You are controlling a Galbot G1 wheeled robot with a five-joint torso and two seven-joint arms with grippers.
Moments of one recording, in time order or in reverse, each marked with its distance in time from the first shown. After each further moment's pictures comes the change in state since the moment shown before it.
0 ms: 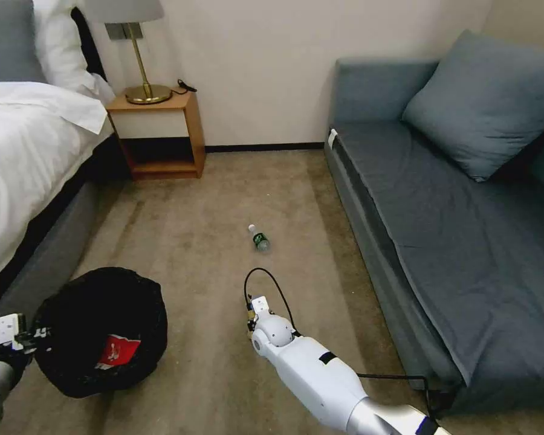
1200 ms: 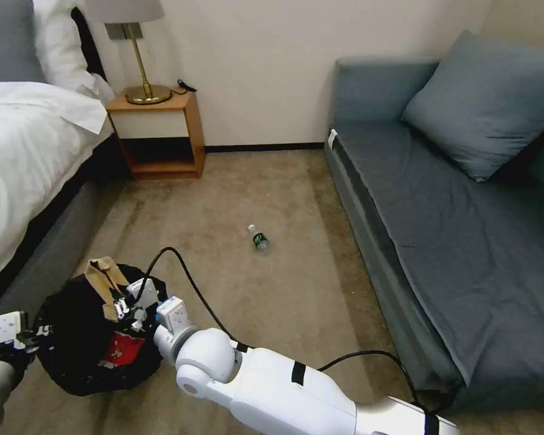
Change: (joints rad) left arm 0.025 -0.015 -0.004 -0.062 -0.002 0.006 -0.002; right arm 0.060 0.002 -0.378 0.475 0.057 0.323 -0.090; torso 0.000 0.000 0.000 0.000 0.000
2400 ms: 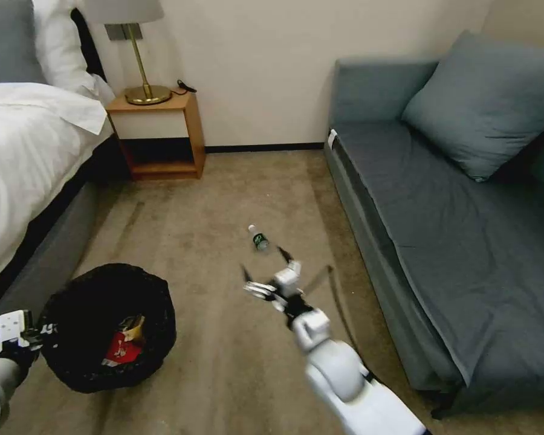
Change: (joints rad) left arm -0.016 0.000 0.007 0.035 -0.010 0.000 0.000; right arm -0.653 -0.316 0.730 0.296 -0.551 0.374 -0.224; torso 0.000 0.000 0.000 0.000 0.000
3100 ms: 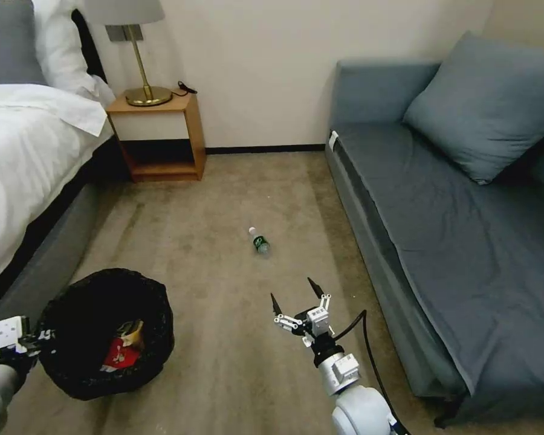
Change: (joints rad) left arm 0.001 -0.012 -0.007 0.005 0.000 0.000 0.000; right arm -0.073 0.049 0.038 -0.059 -0.049 0.084 -0.021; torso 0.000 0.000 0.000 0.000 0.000
